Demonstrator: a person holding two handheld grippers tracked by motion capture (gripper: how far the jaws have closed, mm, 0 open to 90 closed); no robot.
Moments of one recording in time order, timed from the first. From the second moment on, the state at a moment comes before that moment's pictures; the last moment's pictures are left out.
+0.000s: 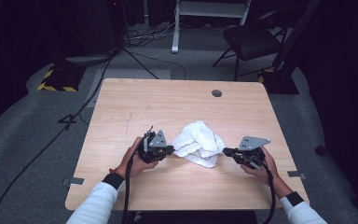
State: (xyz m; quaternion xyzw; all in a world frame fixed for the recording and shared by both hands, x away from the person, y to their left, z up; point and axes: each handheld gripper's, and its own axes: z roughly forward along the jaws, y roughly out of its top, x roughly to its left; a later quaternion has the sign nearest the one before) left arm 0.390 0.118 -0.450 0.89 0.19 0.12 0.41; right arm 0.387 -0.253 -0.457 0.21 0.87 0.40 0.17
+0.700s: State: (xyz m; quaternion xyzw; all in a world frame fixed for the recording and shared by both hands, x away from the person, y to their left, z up) left arm 0.353 0.151 -0.347 0.82 0.16 0.19 0.51; right arm 0.341 -0.287 -0.335 0.20 0.79 0.51 0.26
